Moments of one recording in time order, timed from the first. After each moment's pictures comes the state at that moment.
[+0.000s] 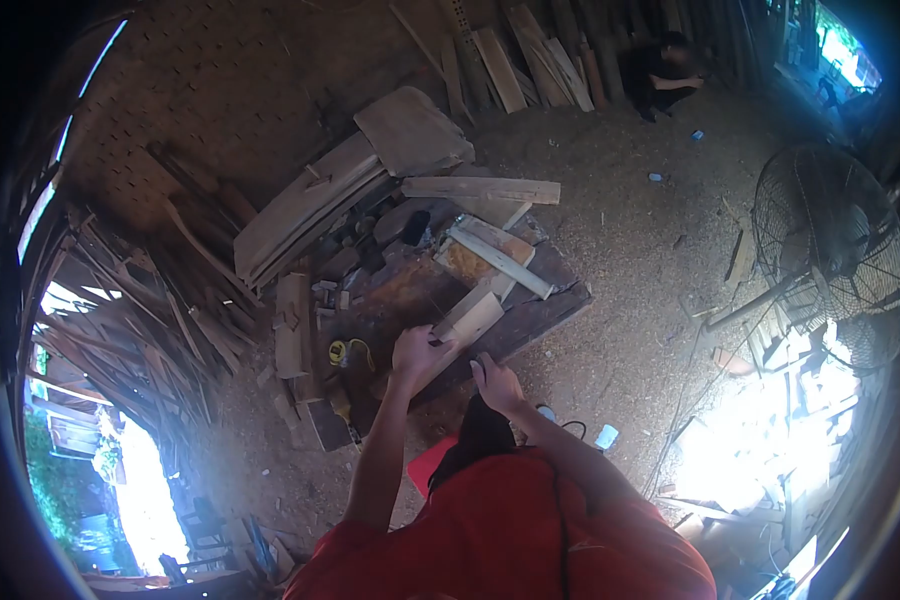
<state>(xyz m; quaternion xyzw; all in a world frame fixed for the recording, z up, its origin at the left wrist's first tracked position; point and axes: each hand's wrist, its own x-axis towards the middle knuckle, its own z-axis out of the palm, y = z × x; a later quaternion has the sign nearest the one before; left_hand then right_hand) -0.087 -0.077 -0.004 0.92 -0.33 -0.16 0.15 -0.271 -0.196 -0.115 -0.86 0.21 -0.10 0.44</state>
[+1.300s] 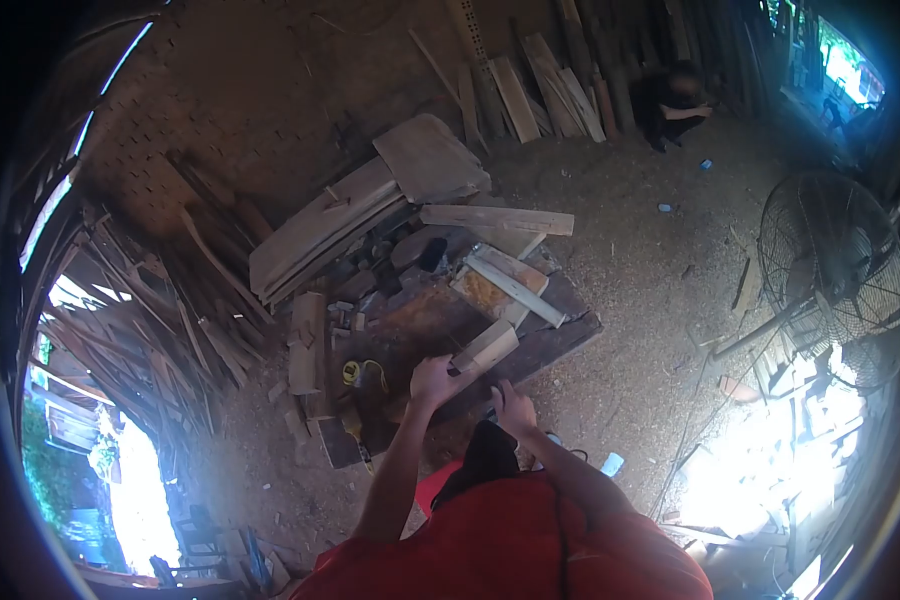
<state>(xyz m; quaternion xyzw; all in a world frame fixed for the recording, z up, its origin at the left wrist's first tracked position) -0.098 -0.071 -0.021 0.92 -0.37 -0.08 0.14 -0.271 -0.189 -0.126 -0.86 0.26 -0.13 0.43</state>
